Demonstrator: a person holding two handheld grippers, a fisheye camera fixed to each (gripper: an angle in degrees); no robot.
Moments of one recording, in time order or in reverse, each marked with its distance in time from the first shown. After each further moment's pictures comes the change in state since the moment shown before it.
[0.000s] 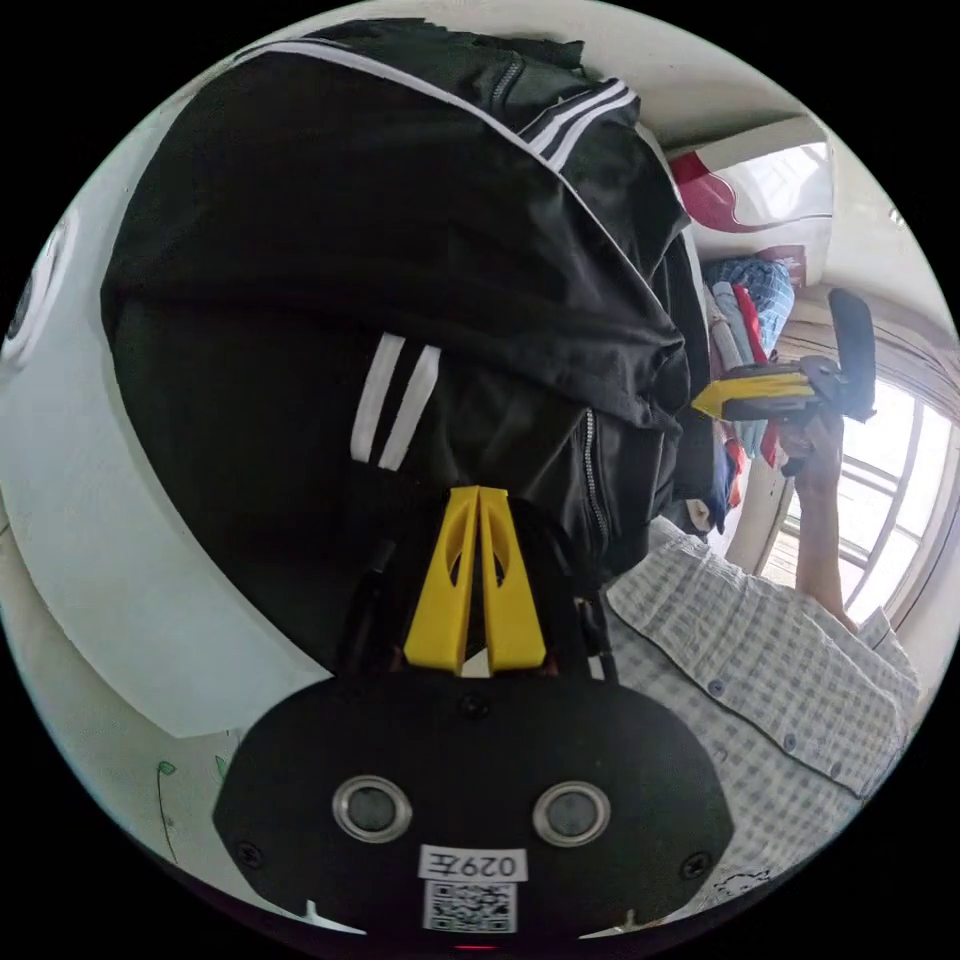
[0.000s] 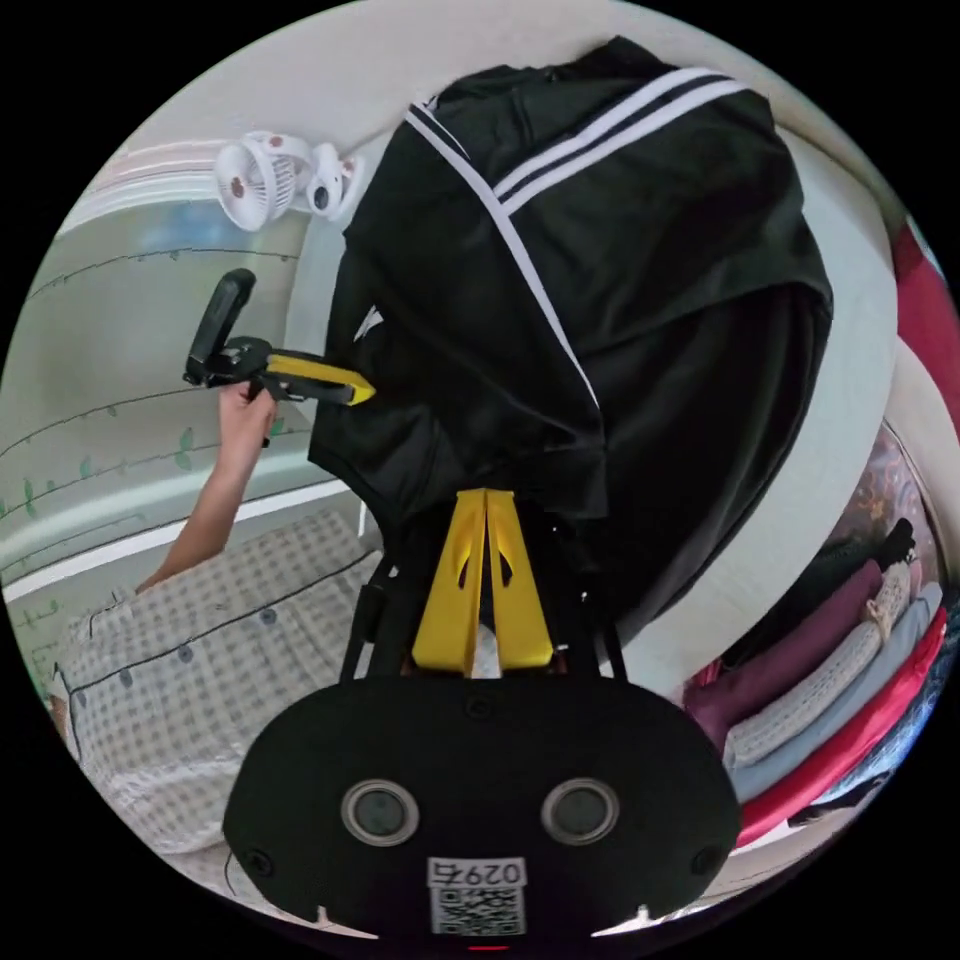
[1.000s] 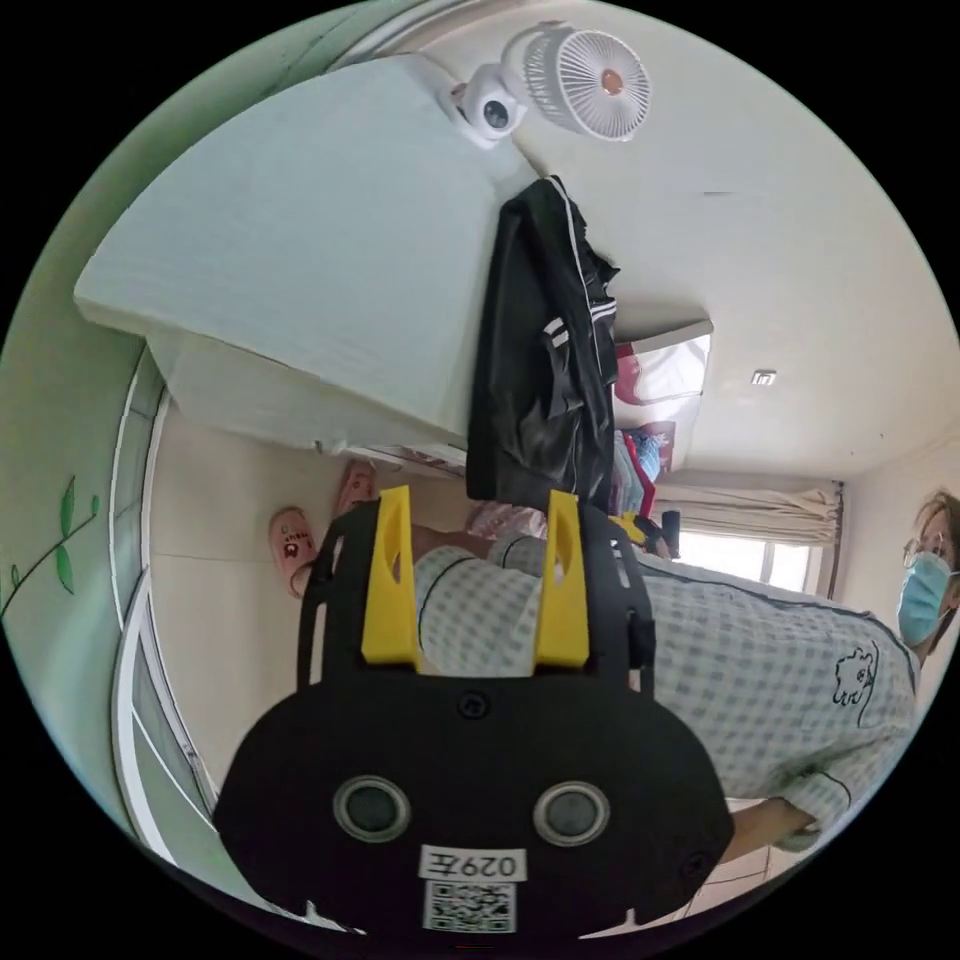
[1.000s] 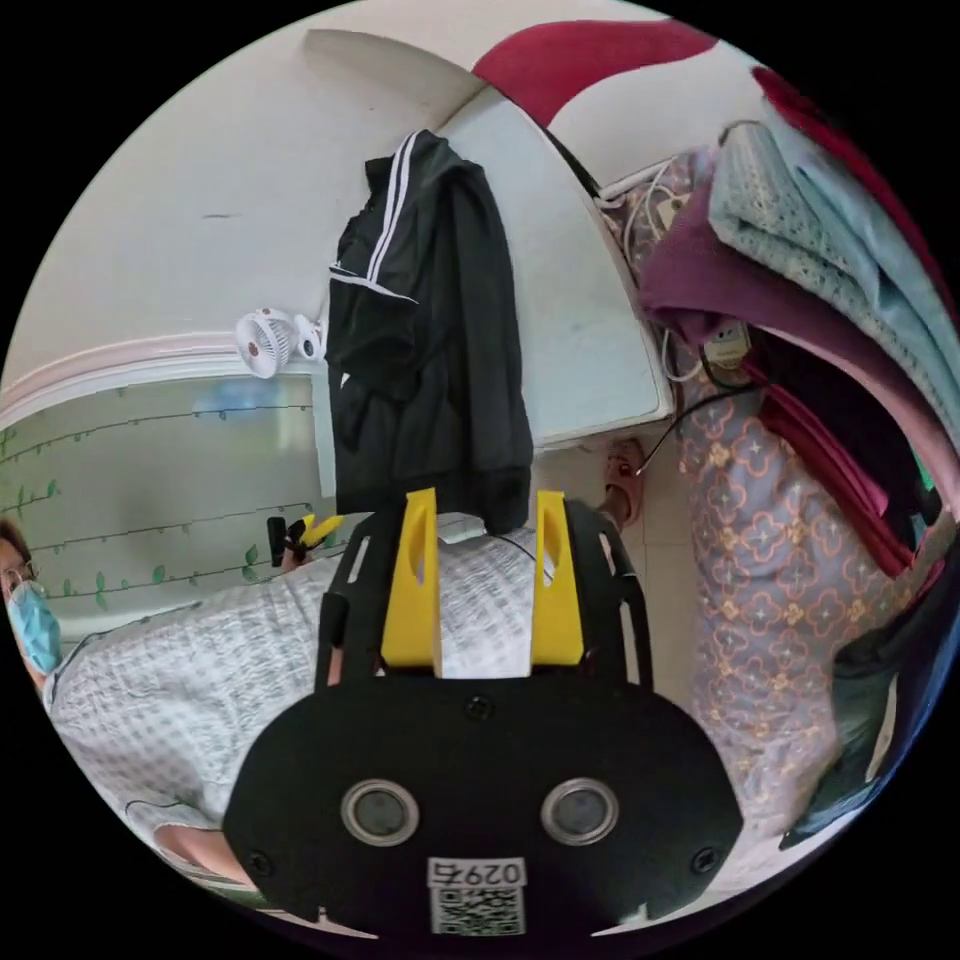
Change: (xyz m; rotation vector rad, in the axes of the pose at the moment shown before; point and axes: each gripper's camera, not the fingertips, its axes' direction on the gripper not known) left arm -0.249 0.407 0.036 0.553 0.501 -0.300; right arm 0.198 0.441 0.000 0.451 -0.283 0.433
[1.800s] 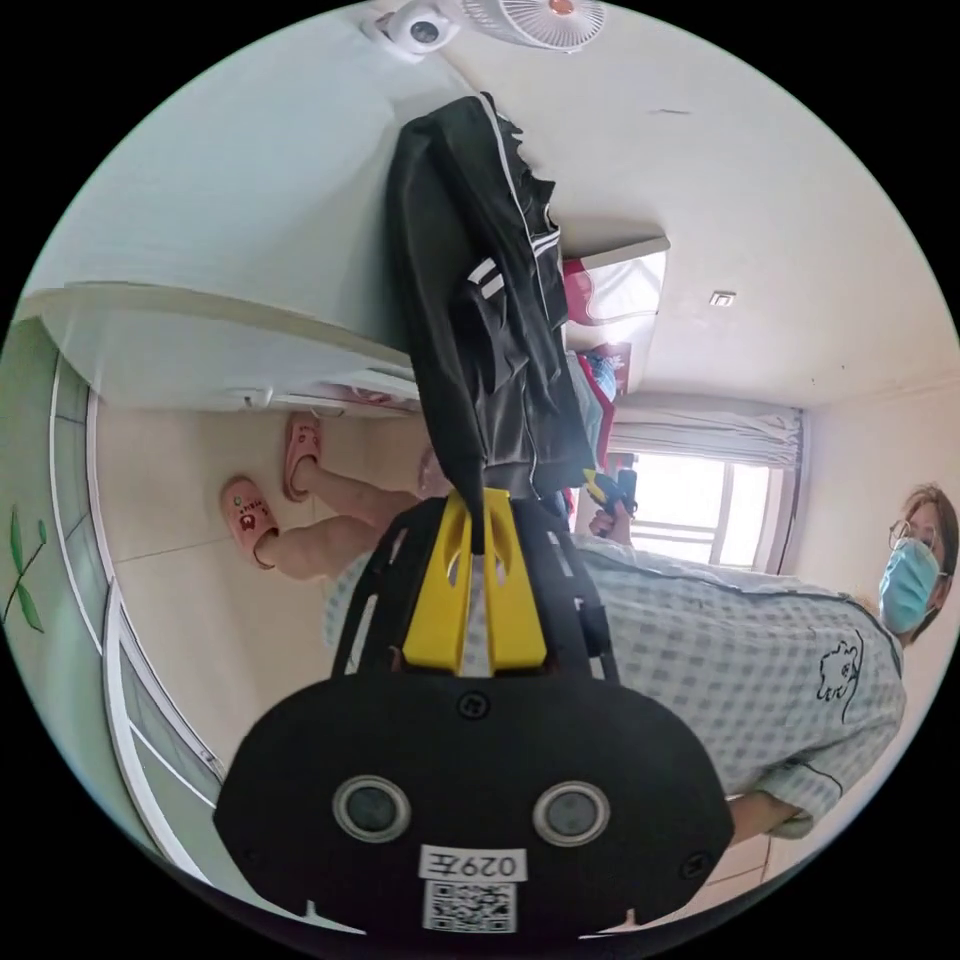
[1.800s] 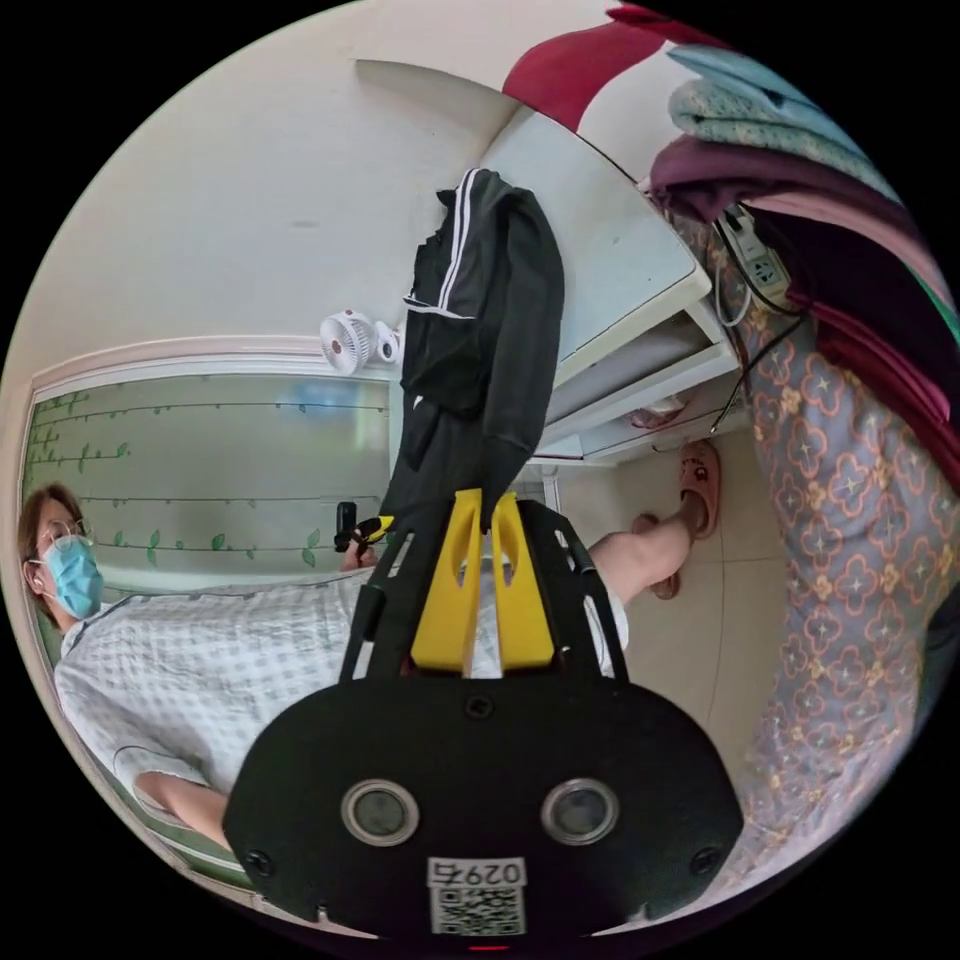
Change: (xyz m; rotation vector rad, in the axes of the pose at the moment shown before) left arm 0.007 0.033 0.007 -0.220 0.130 0.111; right arm 0.066 0.098 -0.060 0.116 -0.240 -0.065
